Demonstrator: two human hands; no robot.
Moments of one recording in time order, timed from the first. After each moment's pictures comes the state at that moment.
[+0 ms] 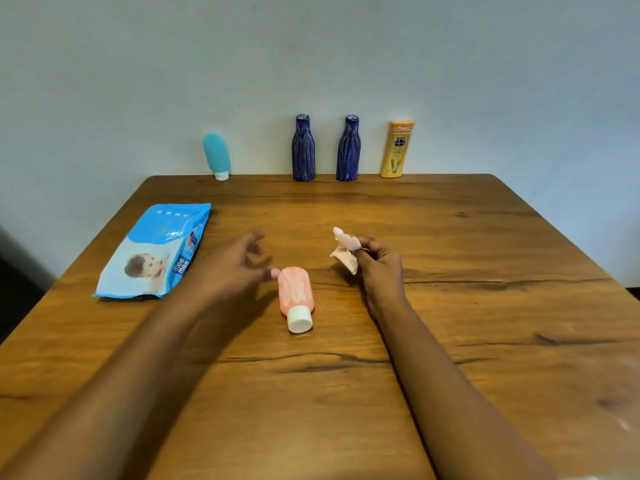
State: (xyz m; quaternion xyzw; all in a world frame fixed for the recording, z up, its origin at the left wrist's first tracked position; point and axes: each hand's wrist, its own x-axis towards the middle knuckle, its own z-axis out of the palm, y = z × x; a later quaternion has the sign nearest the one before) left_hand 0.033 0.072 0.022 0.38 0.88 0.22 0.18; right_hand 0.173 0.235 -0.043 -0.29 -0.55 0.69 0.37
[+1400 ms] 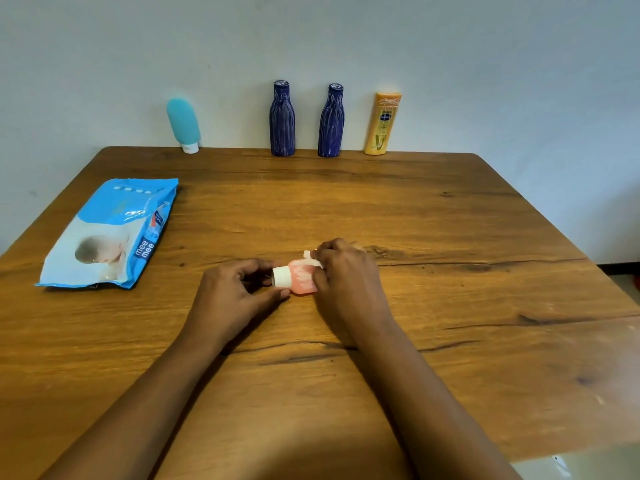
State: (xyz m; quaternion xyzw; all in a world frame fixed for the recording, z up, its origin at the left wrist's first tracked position) left_hand 0.088 0.061 -0.030 0.39 0.80 0.44 0.09; right_hand 0.198 0.186 -0.019 -0.26 -0.93 0.15 0.22
